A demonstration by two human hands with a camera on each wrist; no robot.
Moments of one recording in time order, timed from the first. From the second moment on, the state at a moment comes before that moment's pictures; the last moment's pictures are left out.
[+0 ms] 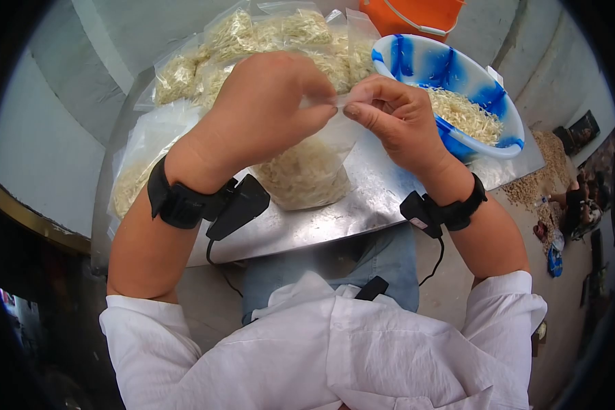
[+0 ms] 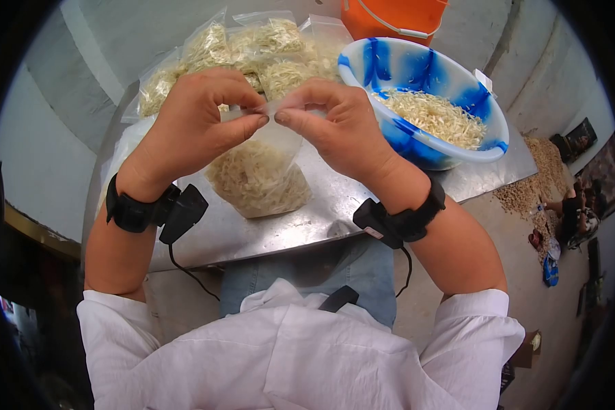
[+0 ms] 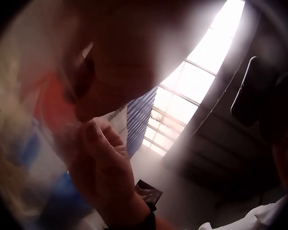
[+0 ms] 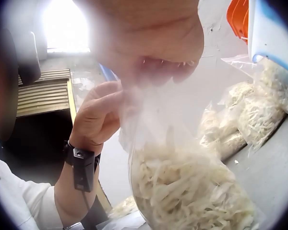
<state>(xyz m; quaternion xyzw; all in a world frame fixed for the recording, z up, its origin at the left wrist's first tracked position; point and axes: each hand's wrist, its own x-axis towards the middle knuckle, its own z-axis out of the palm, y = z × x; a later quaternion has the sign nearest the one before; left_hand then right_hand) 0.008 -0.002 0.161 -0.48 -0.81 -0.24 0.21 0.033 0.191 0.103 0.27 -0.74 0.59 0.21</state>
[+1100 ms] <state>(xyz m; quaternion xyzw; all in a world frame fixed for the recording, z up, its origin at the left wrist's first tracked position) 0.006 -0.006 0.162 -0.47 -0.84 -0.25 0.13 0.036 0.183 0.102 0.25 -0.71 0.64 0.16</state>
